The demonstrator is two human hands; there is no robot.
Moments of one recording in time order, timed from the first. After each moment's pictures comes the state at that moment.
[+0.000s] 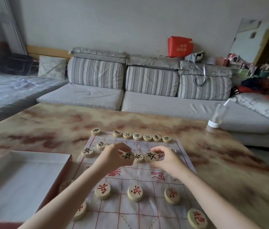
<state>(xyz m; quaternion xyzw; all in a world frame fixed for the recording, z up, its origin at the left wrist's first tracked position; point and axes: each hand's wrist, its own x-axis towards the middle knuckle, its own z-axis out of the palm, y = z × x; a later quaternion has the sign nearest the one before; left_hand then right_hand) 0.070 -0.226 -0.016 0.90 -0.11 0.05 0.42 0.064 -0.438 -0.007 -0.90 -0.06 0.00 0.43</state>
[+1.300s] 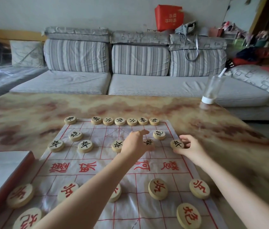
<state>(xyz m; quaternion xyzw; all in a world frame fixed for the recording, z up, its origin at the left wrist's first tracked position) 0.143 -0.368 -0.065 0.93 -0.14 0.04 0.34 0.117 -0.575 -0.083 -0.88 0.09 -0.09 0.46</state>
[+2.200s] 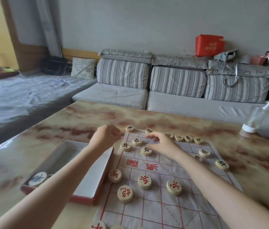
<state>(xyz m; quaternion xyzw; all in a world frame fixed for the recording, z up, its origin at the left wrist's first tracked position) 0.051 -0.085 0.024 0.92 0.04 0.15 0.37 0.071 -0.301 0.026 -0.91 -0.18 0.00 0.37</state>
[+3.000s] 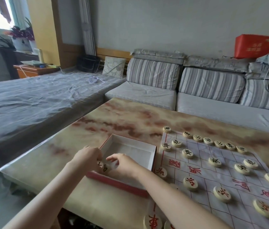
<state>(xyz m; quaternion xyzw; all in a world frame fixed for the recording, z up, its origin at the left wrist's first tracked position) -0.047 0.093 -0.027 0.99 0.10 -0.05 0.09 -0.005 -0.063 -0.044 -0.87 -0.31 0.19 0.34</state>
